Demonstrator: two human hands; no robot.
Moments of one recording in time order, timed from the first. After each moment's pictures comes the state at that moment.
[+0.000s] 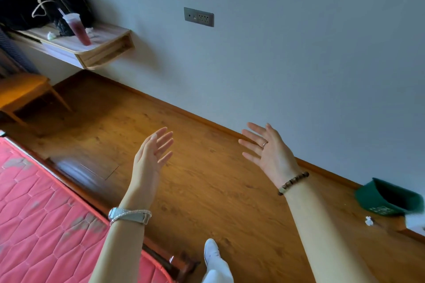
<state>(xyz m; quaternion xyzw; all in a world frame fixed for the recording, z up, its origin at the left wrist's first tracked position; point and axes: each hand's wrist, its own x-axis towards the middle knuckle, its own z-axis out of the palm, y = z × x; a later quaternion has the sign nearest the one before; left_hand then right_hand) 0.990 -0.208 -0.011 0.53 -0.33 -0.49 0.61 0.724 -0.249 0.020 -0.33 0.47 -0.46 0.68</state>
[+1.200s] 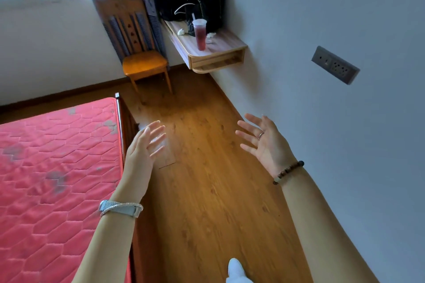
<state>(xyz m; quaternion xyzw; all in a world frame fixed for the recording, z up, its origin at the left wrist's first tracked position) 1.151 -0.393 -0.007 0.61 -0.21 -0.25 0.72 0.952 -0.605 0.044 -0.51 0.31 -0.21 0.78</state>
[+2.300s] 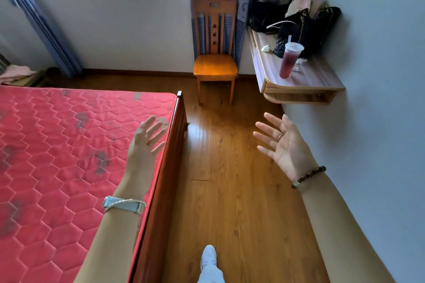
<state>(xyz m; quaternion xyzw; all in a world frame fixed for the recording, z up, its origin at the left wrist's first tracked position) 1.336 -0.423 0.009 0.60 0.02 -0.08 0.80 1.235 -0.713 0.044 -0.56 0.22 -0.06 0.80</state>
